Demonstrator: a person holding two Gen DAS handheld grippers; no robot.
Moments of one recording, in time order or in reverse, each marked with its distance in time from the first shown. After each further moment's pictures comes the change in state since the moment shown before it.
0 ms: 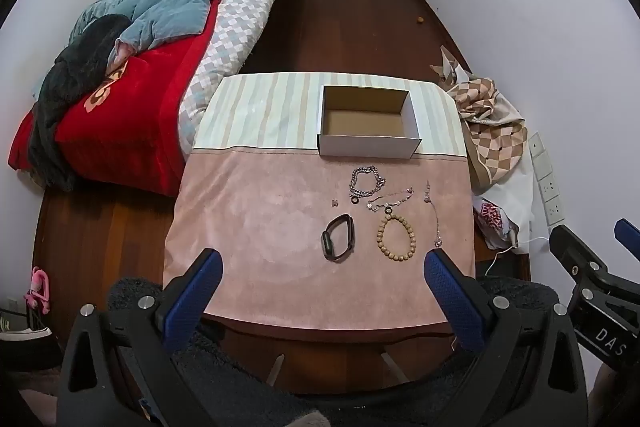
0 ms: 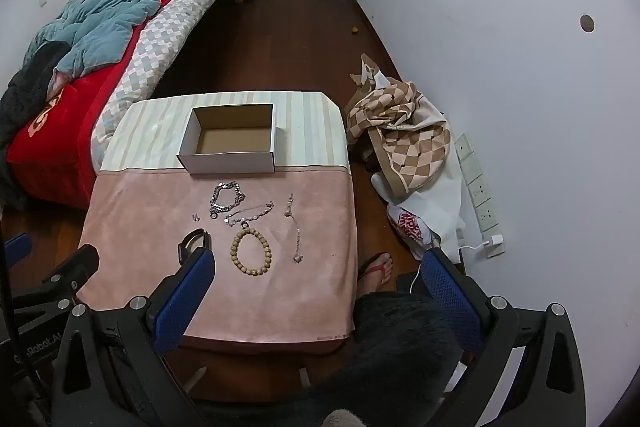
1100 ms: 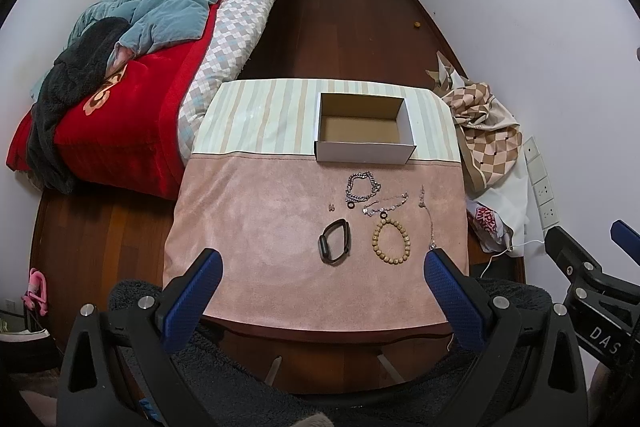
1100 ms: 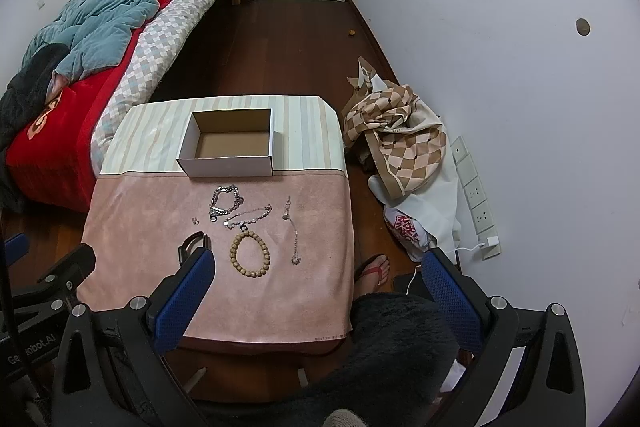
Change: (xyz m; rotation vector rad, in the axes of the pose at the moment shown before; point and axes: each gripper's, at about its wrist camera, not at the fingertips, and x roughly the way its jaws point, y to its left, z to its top) left arm -0.013 -0.003 0.005 0.000 -0.013 -0.016; right arm -0.008 -0.003 0.003 0.001 -0.010 -0.008
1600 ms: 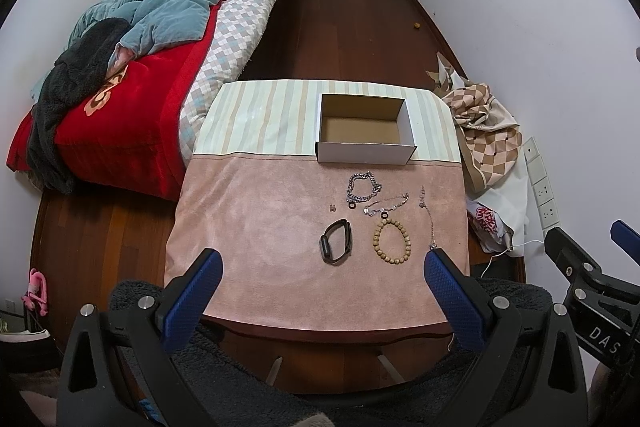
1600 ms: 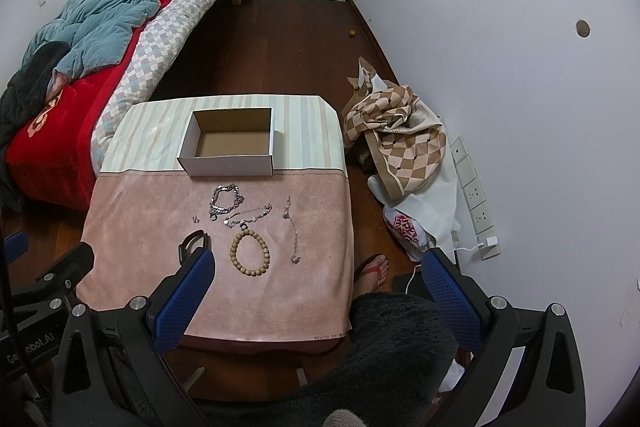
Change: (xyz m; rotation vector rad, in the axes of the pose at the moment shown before) left arm -0.001 0.001 0.000 -0.001 -0.005 -0.001; right arm -0.003 -0.001 0.001 -0.003 0.003 -0.002
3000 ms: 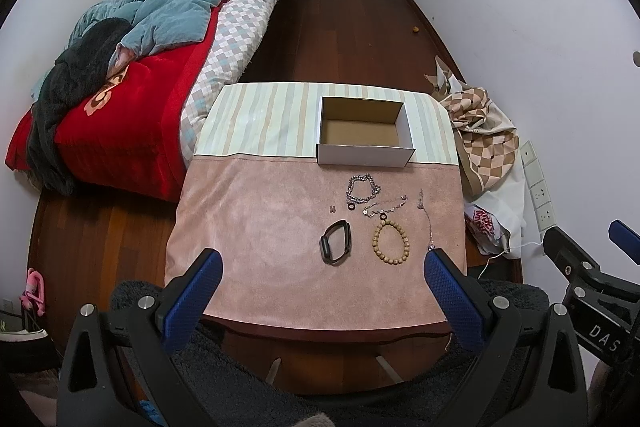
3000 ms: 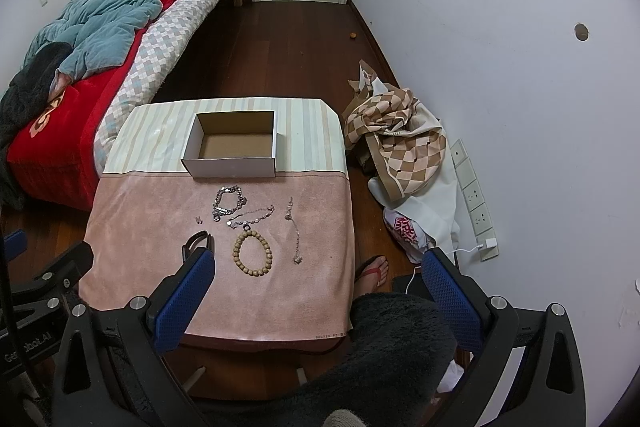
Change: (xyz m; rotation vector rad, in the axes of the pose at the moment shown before) left arm -0.010 0.002 0.001 -0.005 -0.008 -0.006; right arm -0.005 0.000 -0.001 -0.005 -0.007 -0.002
